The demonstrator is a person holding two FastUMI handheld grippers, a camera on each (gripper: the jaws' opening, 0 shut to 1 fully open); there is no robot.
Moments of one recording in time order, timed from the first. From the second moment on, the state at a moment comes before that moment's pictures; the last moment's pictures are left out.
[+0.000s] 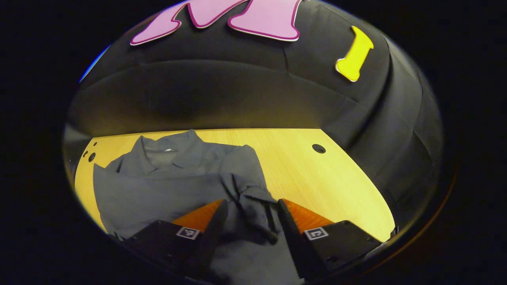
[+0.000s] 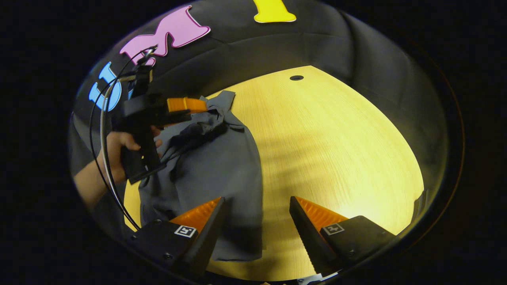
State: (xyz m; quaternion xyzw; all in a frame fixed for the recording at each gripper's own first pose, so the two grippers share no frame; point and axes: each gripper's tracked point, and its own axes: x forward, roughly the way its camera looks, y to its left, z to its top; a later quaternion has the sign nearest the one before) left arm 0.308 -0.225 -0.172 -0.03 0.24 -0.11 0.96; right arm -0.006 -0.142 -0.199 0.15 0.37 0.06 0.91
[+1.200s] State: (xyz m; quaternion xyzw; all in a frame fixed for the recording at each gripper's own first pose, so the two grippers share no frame) left arm -0.043 0.032 -0.321 -0.09 0.36 0.14 0.92; right arm -0.071 -0.086 -0.257 0.03 0.48 0.10 0.87
